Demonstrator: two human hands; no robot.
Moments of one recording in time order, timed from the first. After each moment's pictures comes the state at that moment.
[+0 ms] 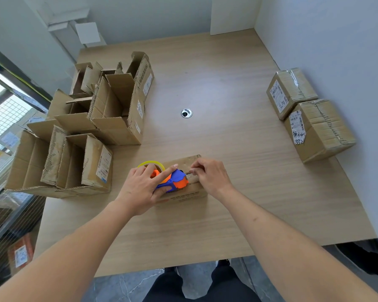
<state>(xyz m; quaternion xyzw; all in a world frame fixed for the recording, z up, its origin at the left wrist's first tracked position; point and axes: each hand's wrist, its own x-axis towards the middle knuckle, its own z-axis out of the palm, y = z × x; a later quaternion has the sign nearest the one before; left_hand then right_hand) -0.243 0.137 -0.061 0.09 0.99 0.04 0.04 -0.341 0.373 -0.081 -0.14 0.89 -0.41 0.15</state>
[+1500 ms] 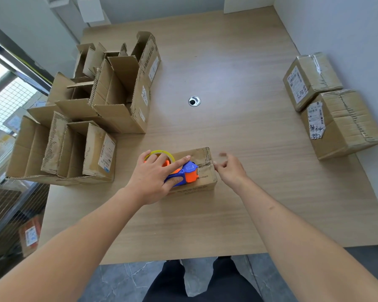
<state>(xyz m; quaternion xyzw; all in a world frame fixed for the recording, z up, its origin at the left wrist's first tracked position) -0.264 0.156 -0.053 0.08 0.99 0.03 0.09 -0.367 0.398 -0.140 0.08 0.84 -0.46 0.27</state>
